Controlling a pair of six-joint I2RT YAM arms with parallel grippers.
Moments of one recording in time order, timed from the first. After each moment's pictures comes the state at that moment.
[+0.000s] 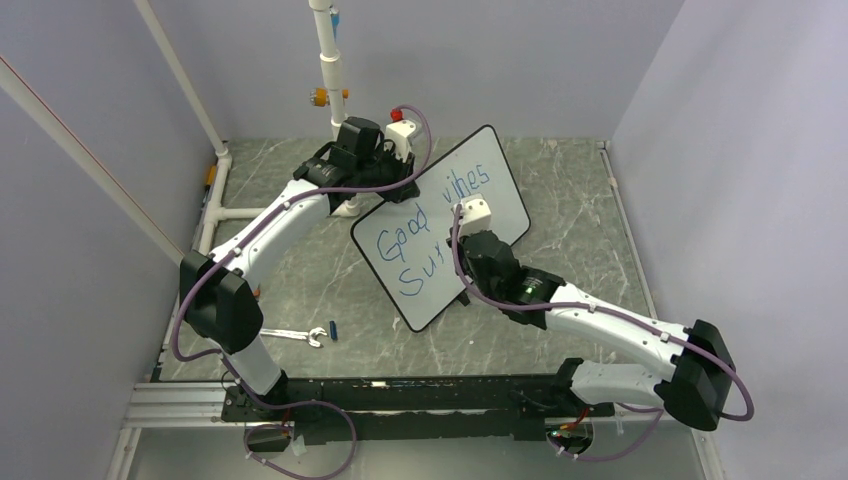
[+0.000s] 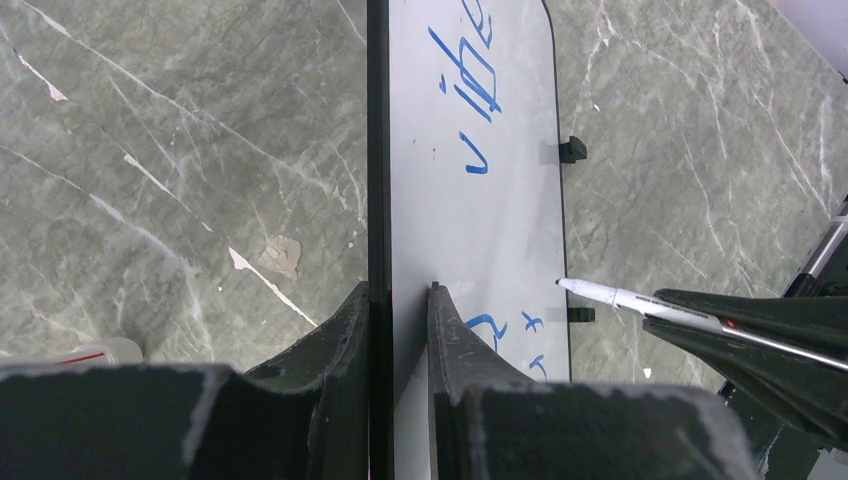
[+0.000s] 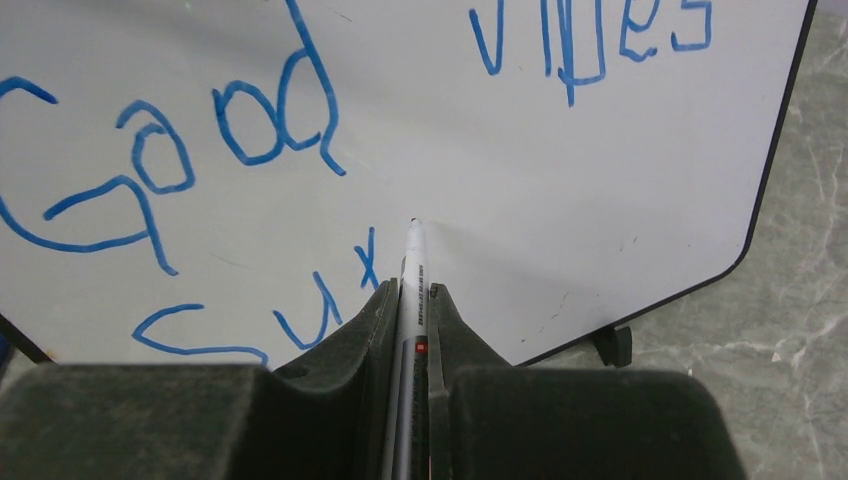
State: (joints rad) left arm -0.53 1.68 1.59 -0.48 0.34 0.00; right arm 0.94 1.13 0.81 -0.07 0.54 0.18
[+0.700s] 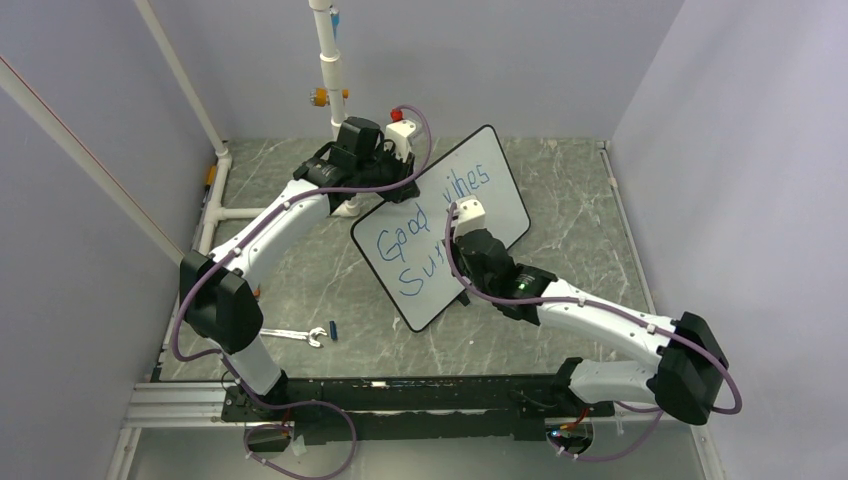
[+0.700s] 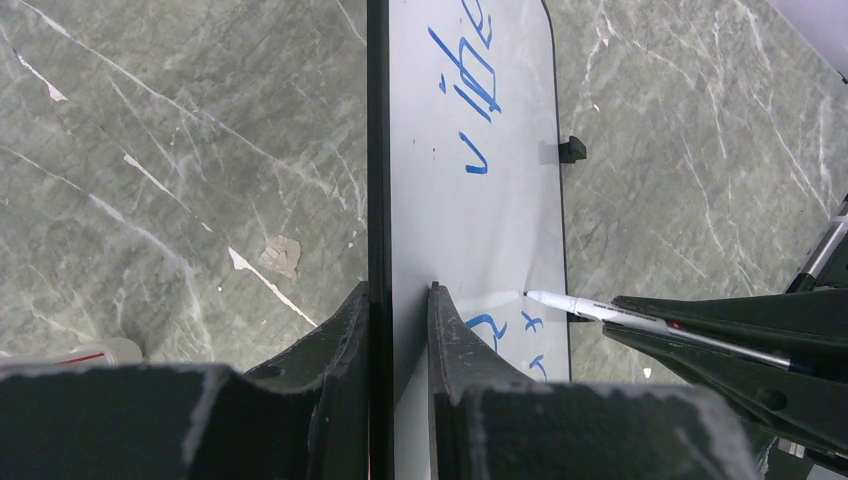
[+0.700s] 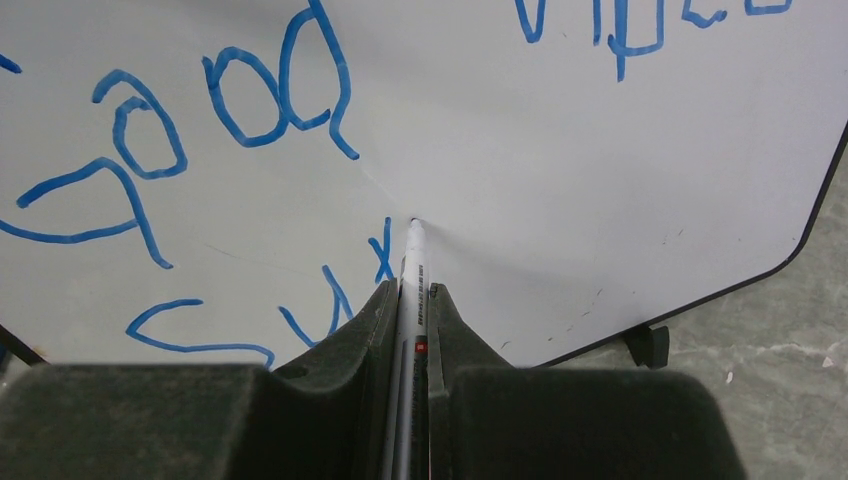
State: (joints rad) left arm -0.53 1.68 1.59 -0.48 0.34 0.00; right arm 0.90 1.18 0.79 -0.05 0.46 0.21
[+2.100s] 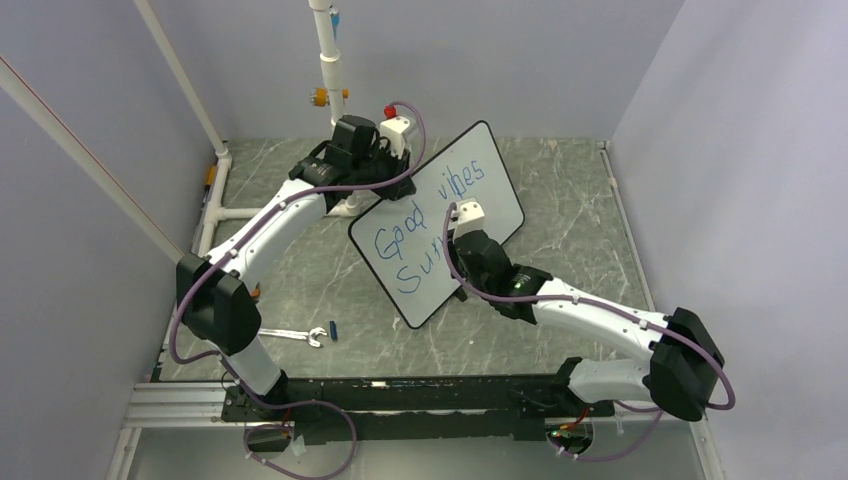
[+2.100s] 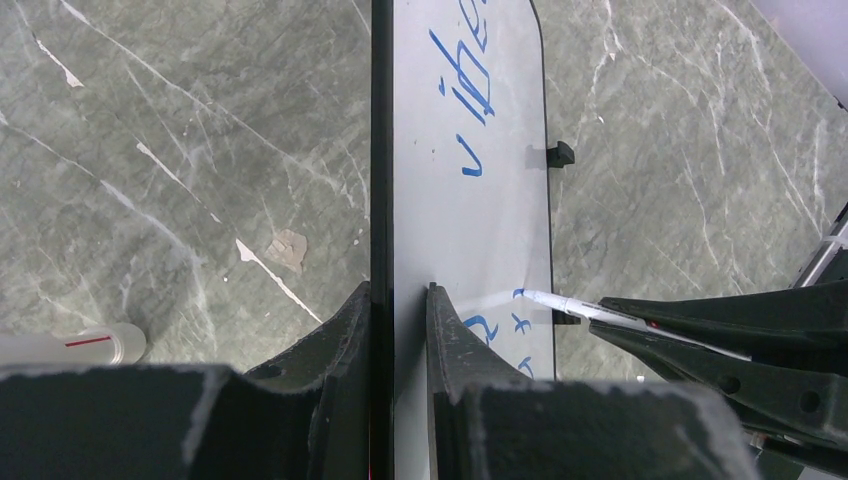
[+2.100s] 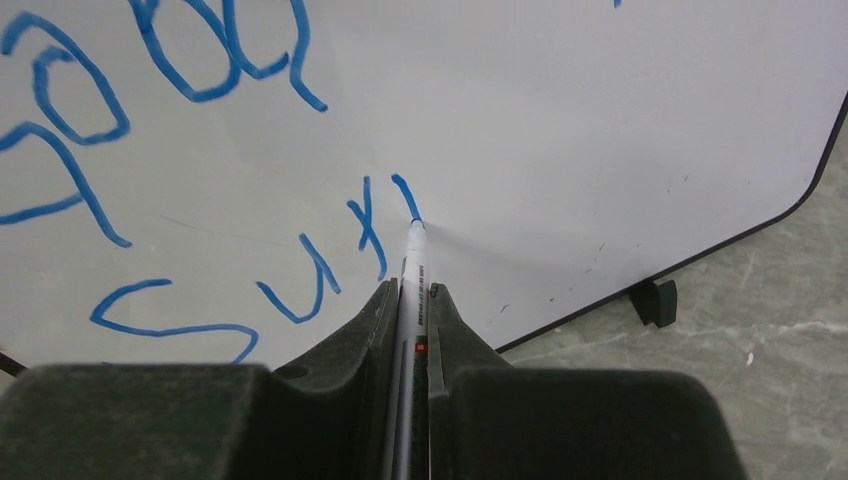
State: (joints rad) left arm -0.52 1.66 1.59 -0.48 0.33 -0.03; right arm 0.90 1.21 0.76 -0.05 0.45 0.26
